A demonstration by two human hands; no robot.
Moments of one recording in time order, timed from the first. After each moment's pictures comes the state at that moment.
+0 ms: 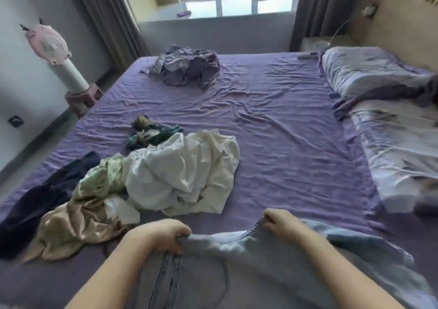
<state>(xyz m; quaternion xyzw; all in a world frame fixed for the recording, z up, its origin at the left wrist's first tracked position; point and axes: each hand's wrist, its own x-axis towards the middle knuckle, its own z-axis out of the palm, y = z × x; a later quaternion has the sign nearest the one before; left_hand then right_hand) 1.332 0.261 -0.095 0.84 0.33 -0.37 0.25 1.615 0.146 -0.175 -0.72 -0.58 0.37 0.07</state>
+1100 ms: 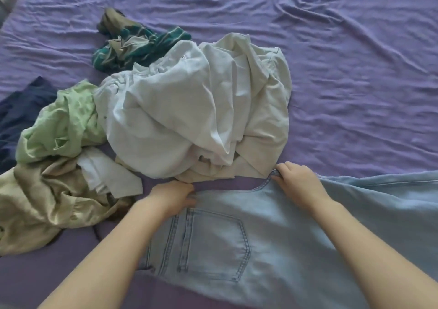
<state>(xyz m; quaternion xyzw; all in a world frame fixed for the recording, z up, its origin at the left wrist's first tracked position) 1.254 0.411 -0.343 0.83 0.40 -0.33 0.21 1.530 0.285 -0.384 -0.75 -0.65 0.14 -0.03</state>
